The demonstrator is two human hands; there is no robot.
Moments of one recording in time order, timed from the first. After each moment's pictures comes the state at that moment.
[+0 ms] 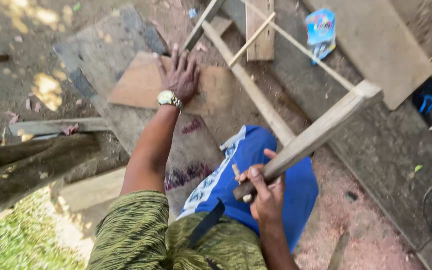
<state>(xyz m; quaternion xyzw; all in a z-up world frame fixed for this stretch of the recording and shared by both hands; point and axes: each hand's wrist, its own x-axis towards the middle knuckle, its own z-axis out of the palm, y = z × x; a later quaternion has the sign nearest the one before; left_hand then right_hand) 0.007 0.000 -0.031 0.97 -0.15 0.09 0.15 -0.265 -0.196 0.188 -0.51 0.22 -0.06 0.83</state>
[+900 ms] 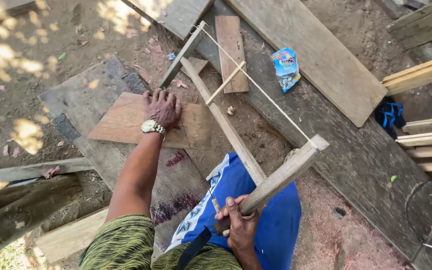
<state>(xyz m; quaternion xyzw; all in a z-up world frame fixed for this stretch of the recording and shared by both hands) 0.029 -0.008 -0.013 0.97 -0.18 0.05 0.16 -0.289 -0.176 0.142 -0.51 0.35 -0.11 0.78</state>
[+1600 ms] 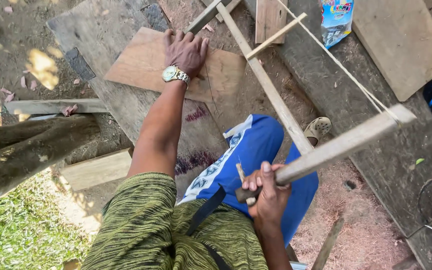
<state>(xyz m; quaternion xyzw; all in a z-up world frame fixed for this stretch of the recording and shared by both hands) 0.032 -0.008 -0.010 0.96 -0.16 0.11 0.20 -0.277 -0.181 0.192 -0.46 0.36 -0.11 0.81</state>
